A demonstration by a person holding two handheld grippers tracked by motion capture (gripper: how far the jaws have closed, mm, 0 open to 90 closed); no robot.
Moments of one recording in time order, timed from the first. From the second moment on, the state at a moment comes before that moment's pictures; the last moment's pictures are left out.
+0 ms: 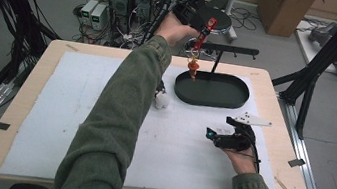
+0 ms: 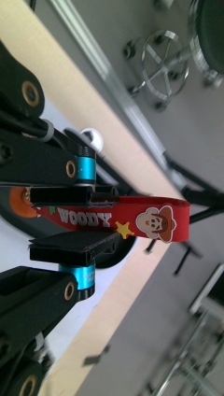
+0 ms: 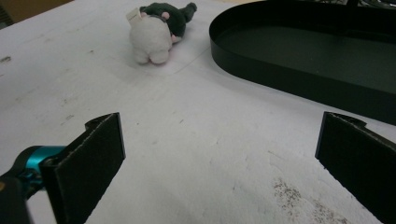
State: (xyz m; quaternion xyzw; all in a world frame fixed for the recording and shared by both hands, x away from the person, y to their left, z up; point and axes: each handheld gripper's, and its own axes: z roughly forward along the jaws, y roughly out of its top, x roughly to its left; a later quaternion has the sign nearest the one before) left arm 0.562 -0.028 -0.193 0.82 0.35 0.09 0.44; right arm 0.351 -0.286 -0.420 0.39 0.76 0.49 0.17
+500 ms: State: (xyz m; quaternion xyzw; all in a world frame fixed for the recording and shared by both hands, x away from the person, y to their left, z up) left arm 0.588 -0.041 -0.214 0.80 0.39 0.10 0.44; right arm 0.353 -0.287 -0.420 0.40 0.76 0.49 0.17
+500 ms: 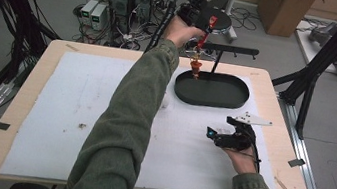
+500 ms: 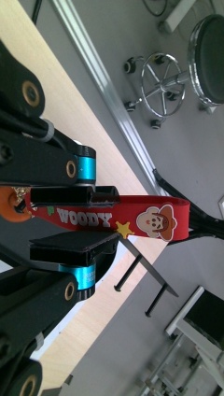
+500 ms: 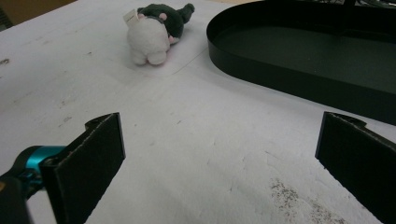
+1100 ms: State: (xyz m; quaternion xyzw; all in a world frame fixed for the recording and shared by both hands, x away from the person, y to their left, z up) left arm 0.589 -0.013 -0.221 0.78 0.38 0.03 0.50; right arm 0.352 -0.288 -0.420 0.40 0.76 0.49 0.16
